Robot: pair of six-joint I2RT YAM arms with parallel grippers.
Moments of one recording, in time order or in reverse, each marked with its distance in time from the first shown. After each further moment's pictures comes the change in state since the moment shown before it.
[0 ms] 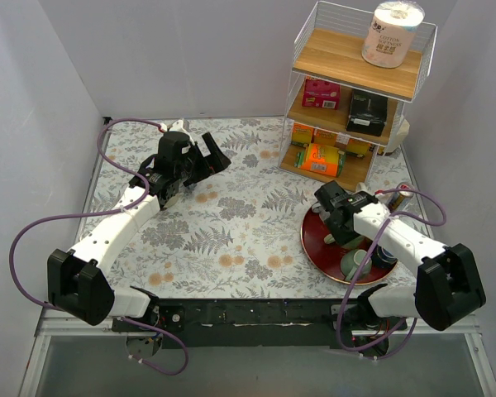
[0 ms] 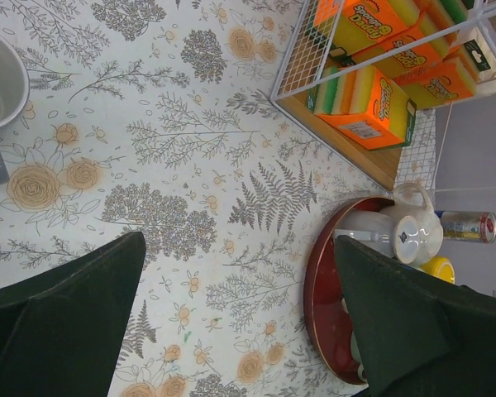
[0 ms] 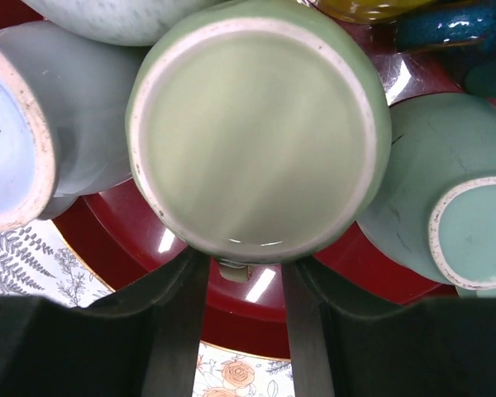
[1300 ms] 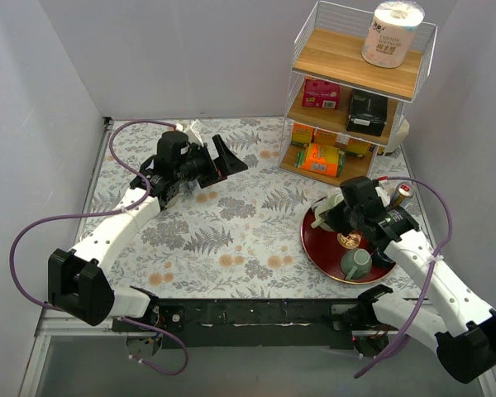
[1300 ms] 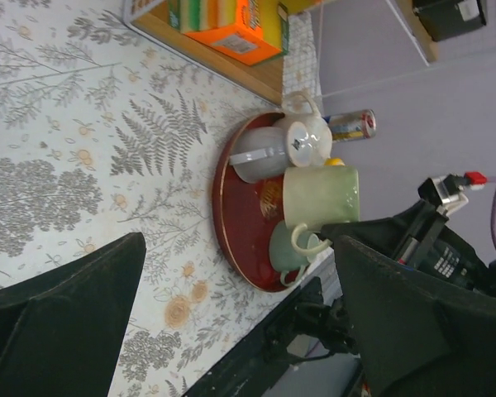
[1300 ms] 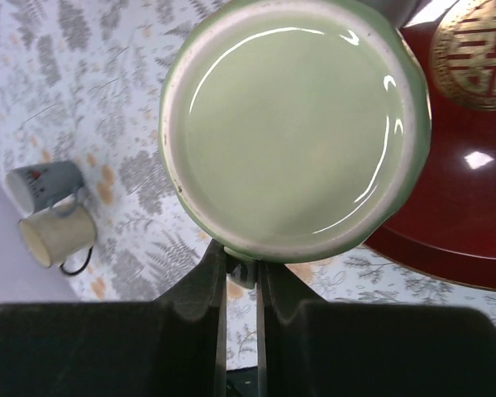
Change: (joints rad) left arm 0.000 -0.001 -0.019 0.089 0.359 -0.054; right arm -0.023 -0.344 0.034 0.116 -0.277 -0.286
